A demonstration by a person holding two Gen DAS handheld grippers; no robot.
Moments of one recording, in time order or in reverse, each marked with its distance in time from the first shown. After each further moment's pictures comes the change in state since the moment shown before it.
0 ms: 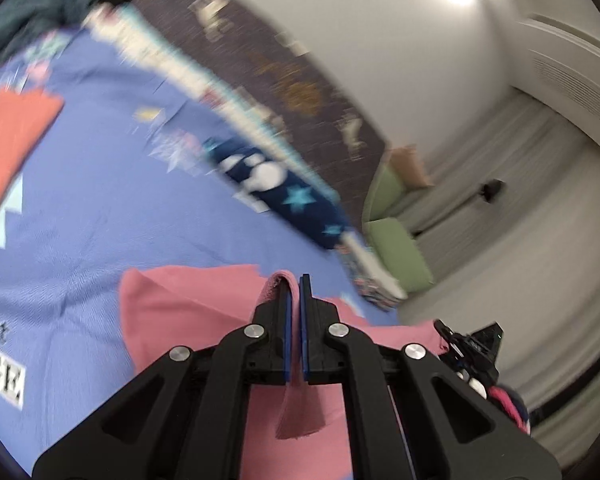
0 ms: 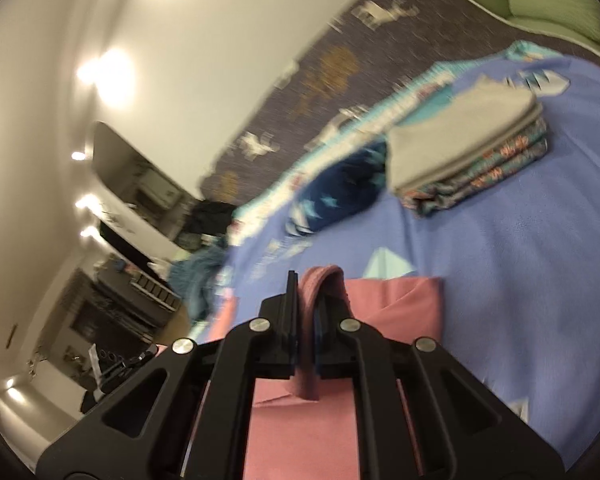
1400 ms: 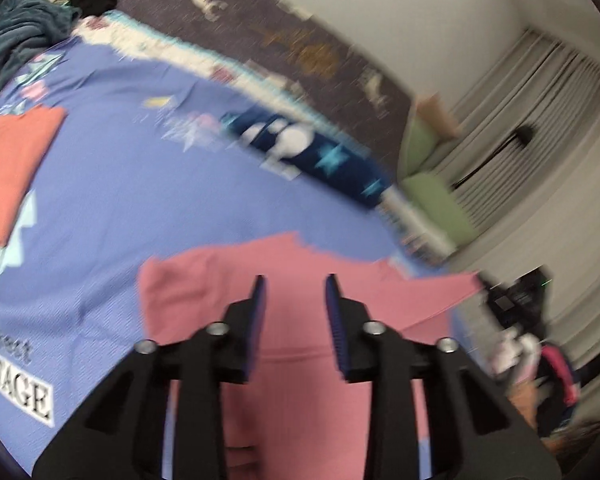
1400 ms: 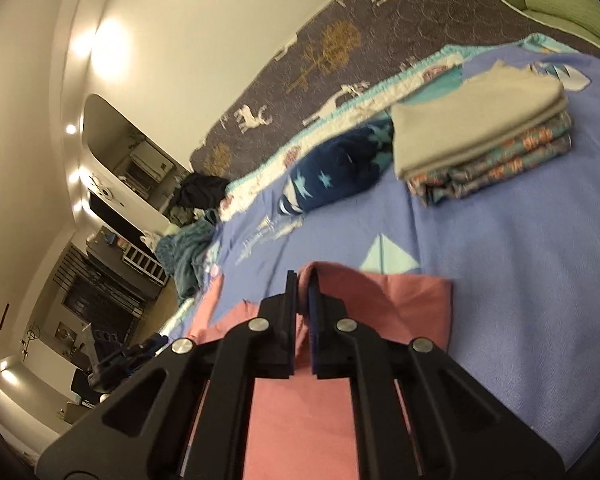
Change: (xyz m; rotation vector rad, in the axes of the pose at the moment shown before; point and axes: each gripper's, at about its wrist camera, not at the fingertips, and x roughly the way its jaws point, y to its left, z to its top) left arm 0.023 -0.007 -0.018 0.187 0.122 0.186; right arm 0.024 0.004 -0.003 -0.045 0.085 -0.008
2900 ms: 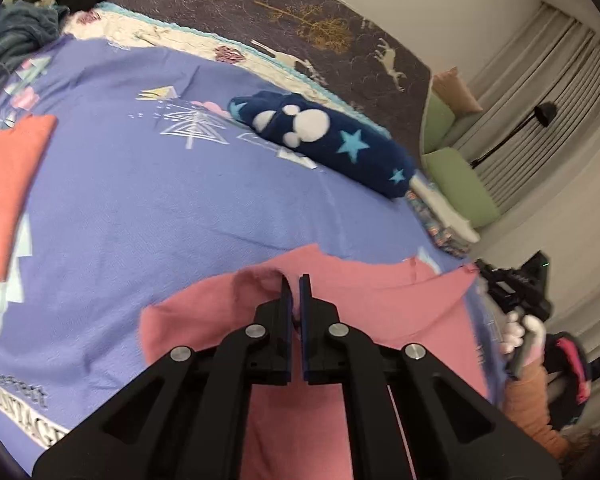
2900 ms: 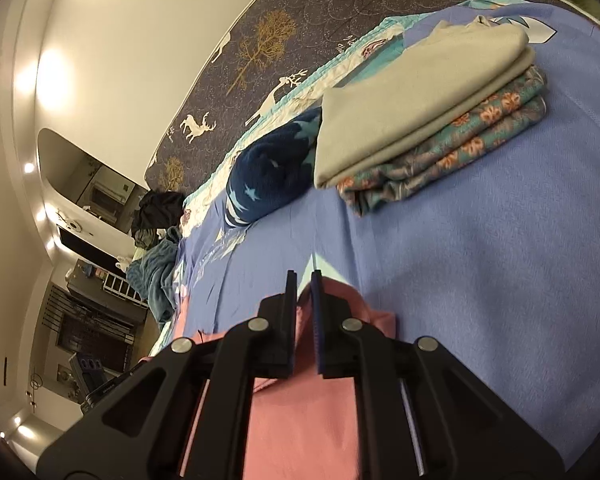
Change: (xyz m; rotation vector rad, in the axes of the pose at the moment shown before) left arm 0.026 0.002 0.044 0.013 0.072 -0.013; right arm 0.037 -0.055 0.033 0.171 0.023 -0.100
